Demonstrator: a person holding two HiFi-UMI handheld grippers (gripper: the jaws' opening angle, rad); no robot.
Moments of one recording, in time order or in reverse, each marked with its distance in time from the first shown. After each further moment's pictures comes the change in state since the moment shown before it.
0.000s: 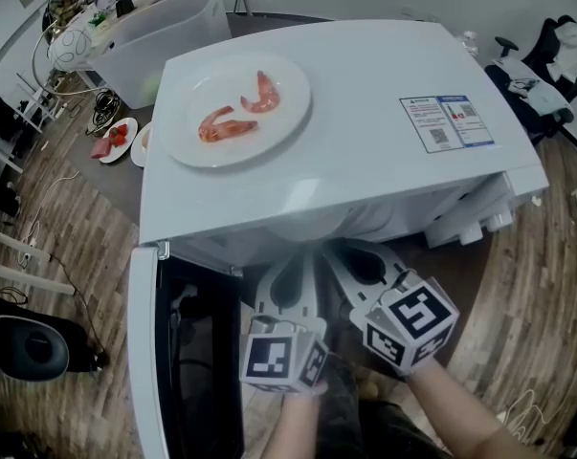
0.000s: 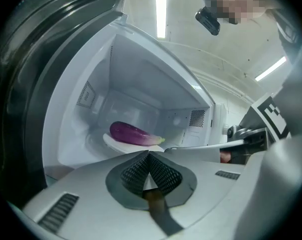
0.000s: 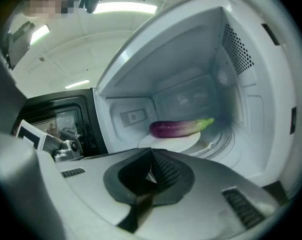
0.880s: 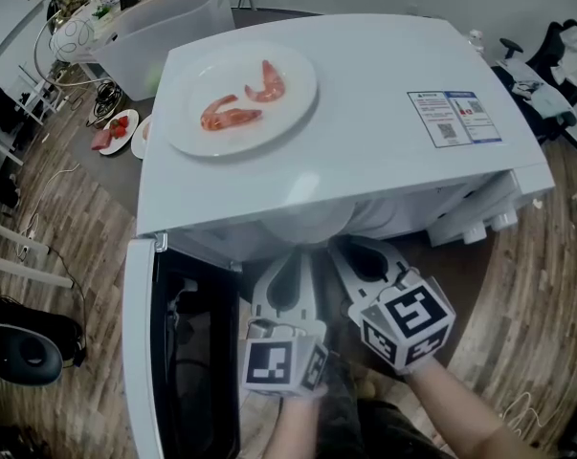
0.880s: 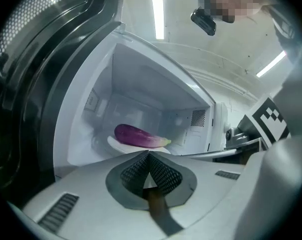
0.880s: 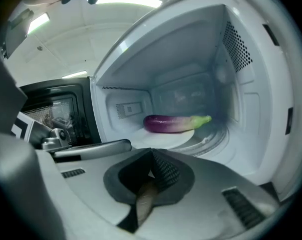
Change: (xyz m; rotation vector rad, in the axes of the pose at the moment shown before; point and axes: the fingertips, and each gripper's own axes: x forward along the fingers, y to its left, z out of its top) left arm -0.009 0.004 0.000 0.032 -0.017 0.042; right arm 0.002 -0.010 -0.014 -0.059 0.060 -0.061
